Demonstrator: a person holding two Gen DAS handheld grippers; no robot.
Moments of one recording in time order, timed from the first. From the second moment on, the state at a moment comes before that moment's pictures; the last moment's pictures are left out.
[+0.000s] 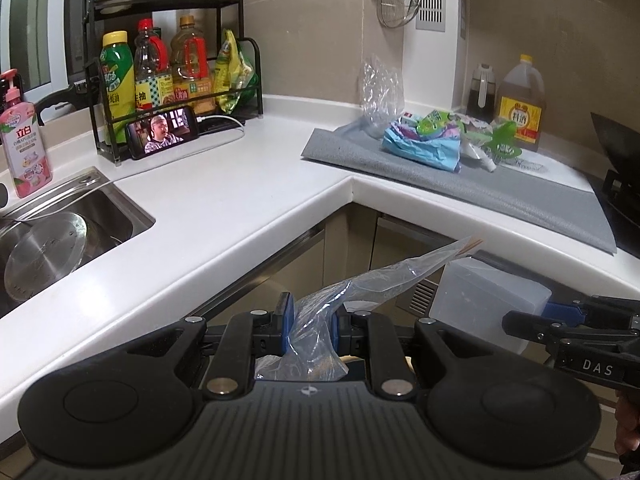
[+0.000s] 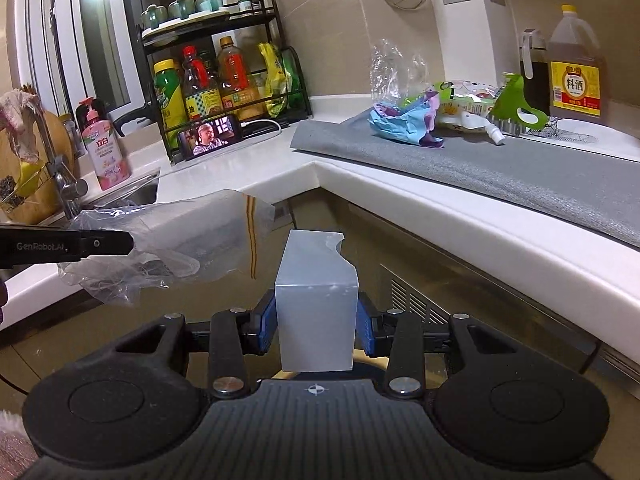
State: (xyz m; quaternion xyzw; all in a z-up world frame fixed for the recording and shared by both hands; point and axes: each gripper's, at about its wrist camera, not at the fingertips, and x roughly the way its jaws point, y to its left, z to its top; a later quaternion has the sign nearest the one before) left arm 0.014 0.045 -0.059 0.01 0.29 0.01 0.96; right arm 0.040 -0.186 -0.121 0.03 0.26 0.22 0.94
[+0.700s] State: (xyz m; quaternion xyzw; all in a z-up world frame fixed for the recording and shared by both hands) left arm 0.051 0.042 -0.099 0.03 0.37 0.02 0.93; right arm 0.056 -0.172 -0.141 0.01 0.28 0.21 0.93
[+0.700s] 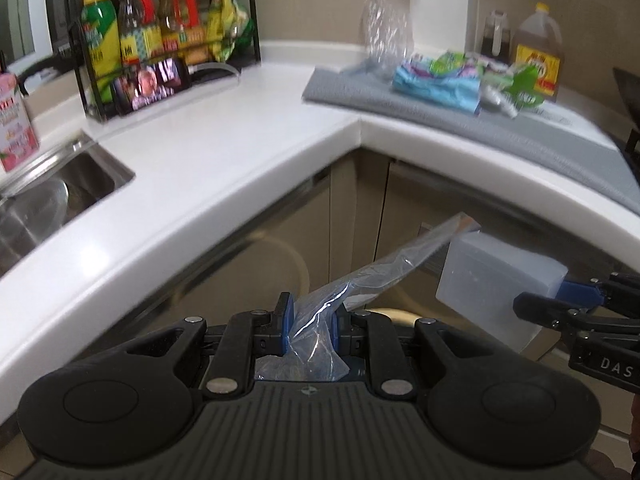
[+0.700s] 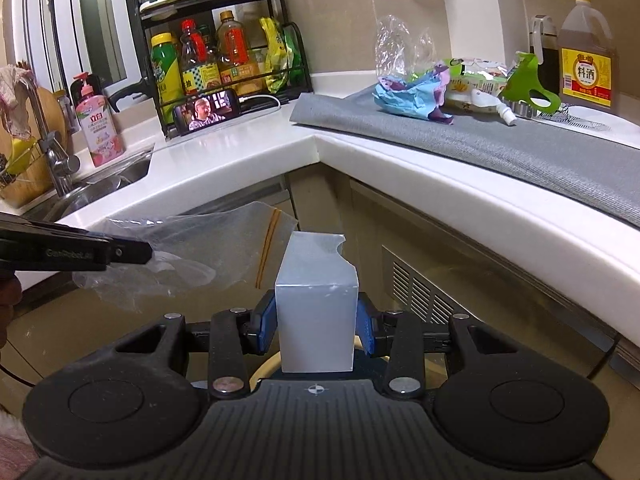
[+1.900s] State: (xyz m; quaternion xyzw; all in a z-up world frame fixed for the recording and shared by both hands) left arm 0.130 0.034 -0.241 0.05 0.55 0.01 0.84; right arm 0.127 -0.127 -0.246 -0.04 0.46 0.19 0.86
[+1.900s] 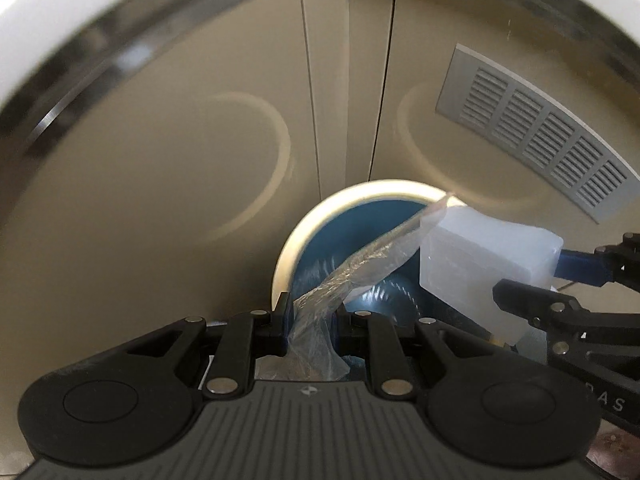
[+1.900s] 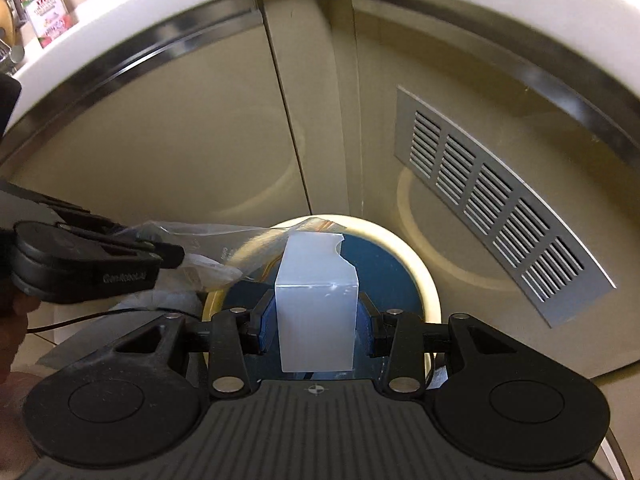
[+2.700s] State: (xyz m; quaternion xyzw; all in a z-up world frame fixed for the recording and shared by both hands) left arm 0.168 0.043 -0.288 0.03 0.62 0.02 0.79; right arm 0.165 -0.114 -0.271 -0.02 0.53 0.16 0.83
